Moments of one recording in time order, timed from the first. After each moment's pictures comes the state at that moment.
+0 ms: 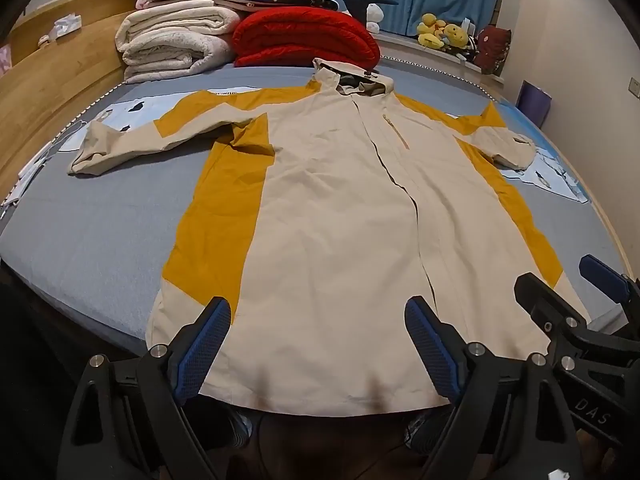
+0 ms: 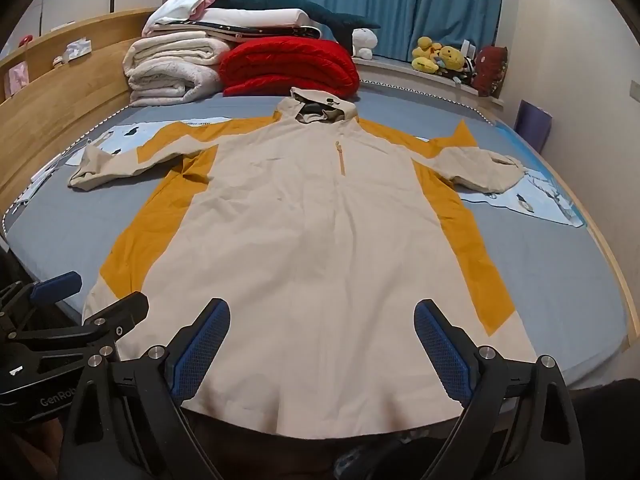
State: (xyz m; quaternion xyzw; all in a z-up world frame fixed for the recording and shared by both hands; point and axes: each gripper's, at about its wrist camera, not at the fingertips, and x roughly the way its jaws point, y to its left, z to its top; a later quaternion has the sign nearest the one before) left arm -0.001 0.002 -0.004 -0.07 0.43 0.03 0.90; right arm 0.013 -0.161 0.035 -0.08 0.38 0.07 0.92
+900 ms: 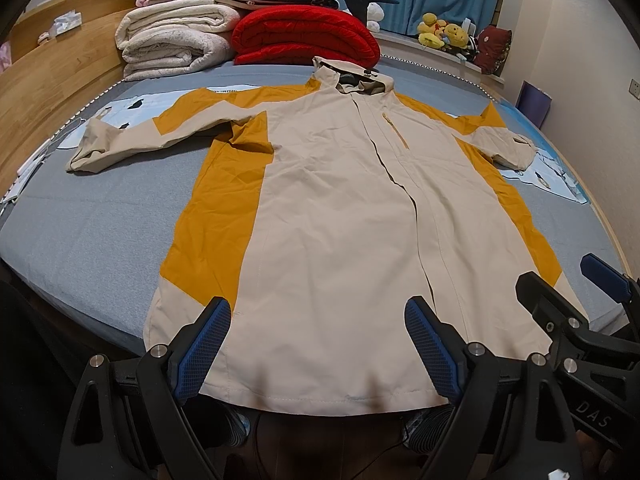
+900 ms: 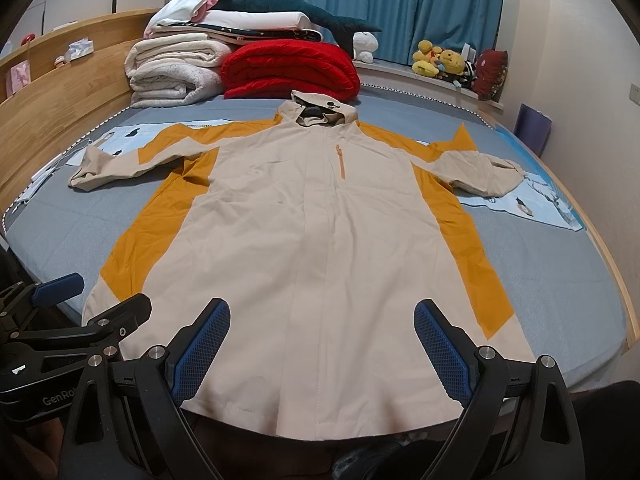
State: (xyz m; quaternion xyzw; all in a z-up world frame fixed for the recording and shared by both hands) left arm 0.001 -0.003 -0.002 -0.07 0.44 0.03 0.90; right arm 0.013 -0.161 0.037 -0.08 0.38 0.07 0.92
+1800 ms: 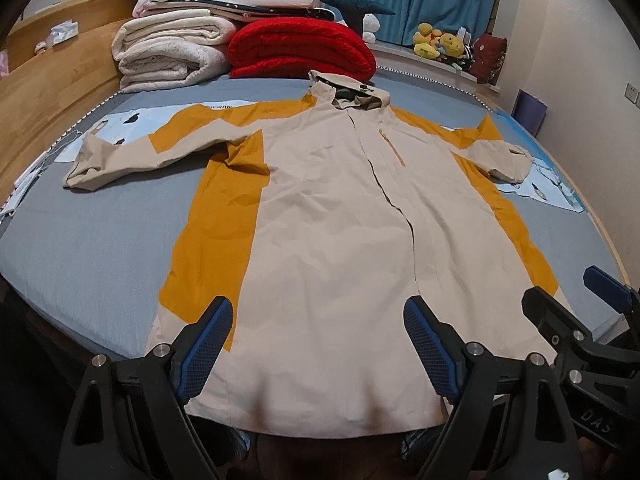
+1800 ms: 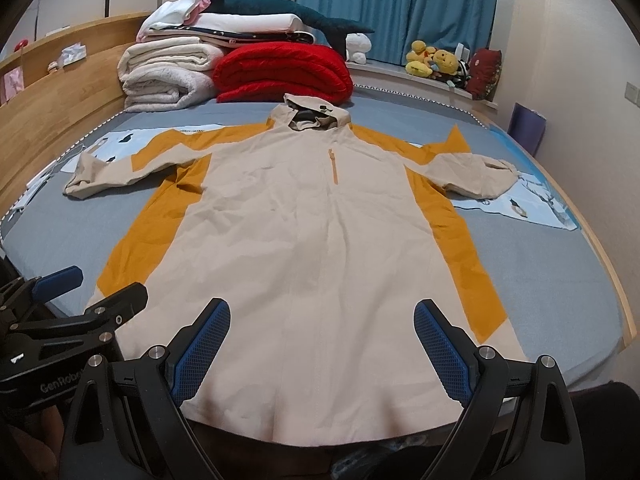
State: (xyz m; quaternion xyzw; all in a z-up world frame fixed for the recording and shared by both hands) left arm 0.015 -0.003 0.011 -0.06 0.38 0.02 0.92; right arm 0.019 -0.161 0.051 -0.08 0.39 0.06 0.91
